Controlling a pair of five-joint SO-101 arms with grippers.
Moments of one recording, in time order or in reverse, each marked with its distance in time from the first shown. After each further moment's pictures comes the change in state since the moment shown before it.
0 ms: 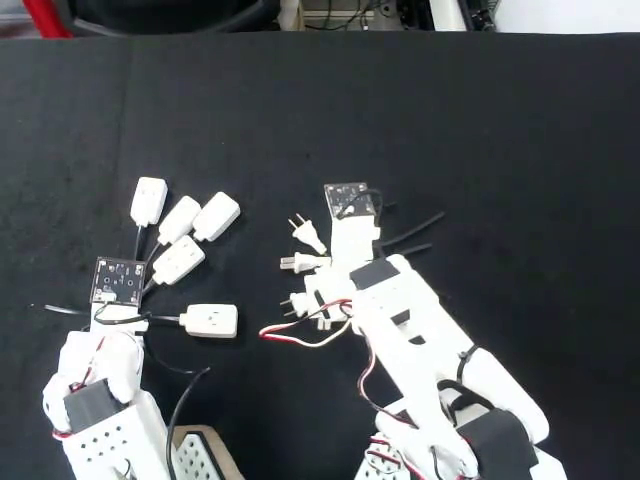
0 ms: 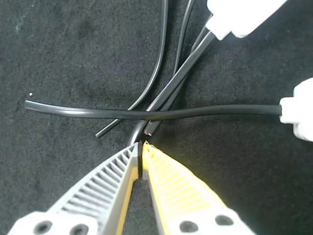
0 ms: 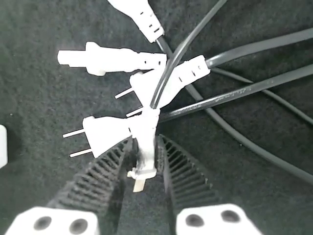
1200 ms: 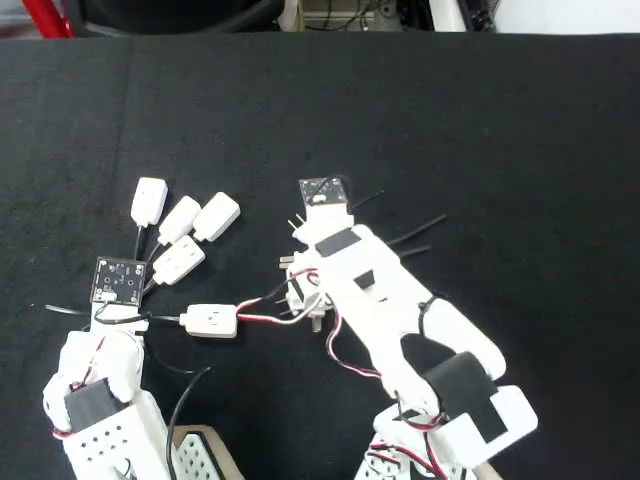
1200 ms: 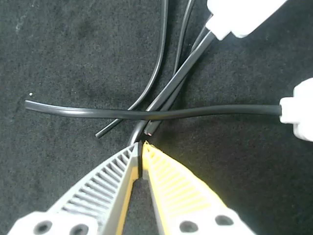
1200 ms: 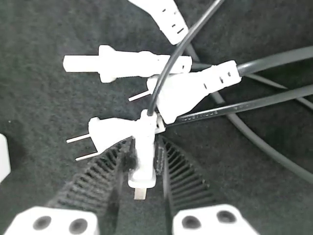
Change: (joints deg) left arm 0.0 0.0 0.0 0.0 0.0; right arm -4.0 20.6 -15.7 6.8 -3.5
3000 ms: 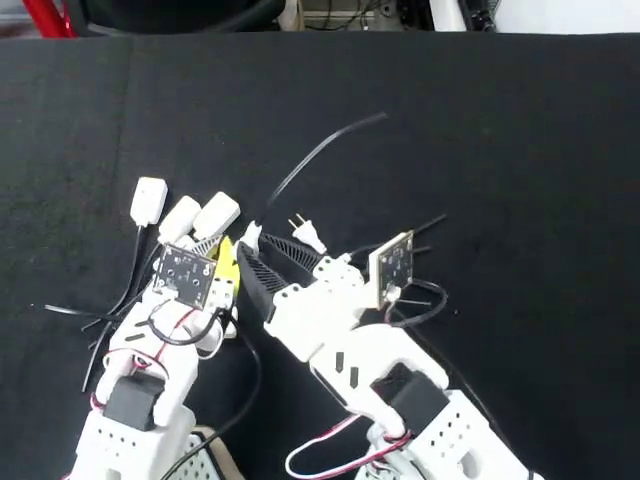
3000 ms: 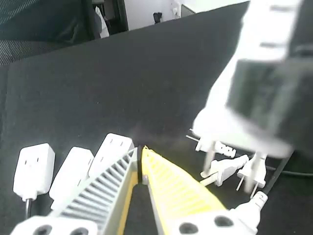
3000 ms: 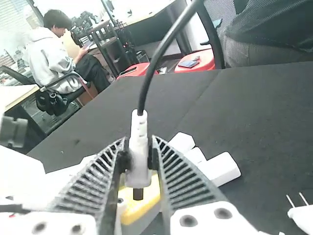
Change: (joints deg) left arm 45.4 0.2 -3.7 -34.8 27.3; right arm -13.5 -85.7 44.2 -40.9 -1.8
